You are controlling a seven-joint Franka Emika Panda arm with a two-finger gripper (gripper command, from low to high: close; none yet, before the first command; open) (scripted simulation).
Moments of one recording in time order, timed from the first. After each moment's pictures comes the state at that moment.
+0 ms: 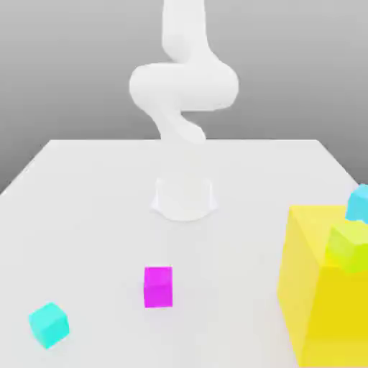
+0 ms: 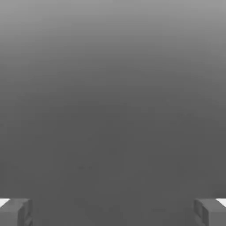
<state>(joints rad) 0.00 -0.73 -0.02 -2.36 0.00 2.35 0.78</state>
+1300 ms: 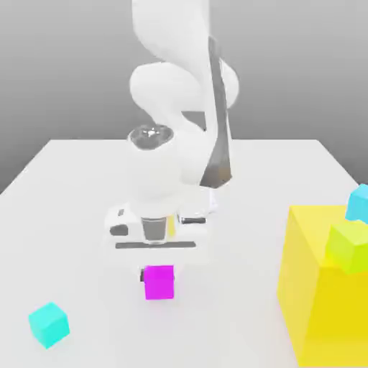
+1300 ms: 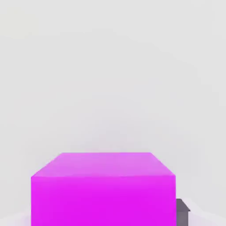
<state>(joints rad) -0.08 0.04 -0.06 -2.90 0.01 2.94 0.59</state>
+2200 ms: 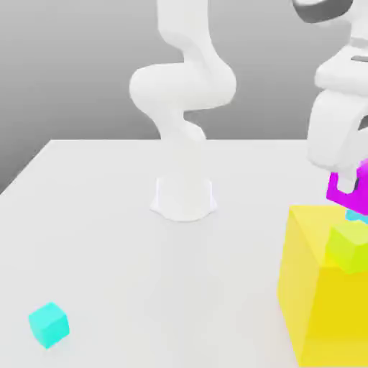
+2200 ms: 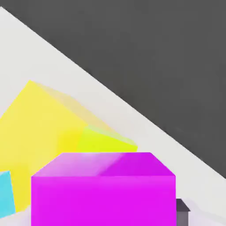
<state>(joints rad) 0.31 -0.04 0.14 -2.13 0.01 2.09 0.54</state>
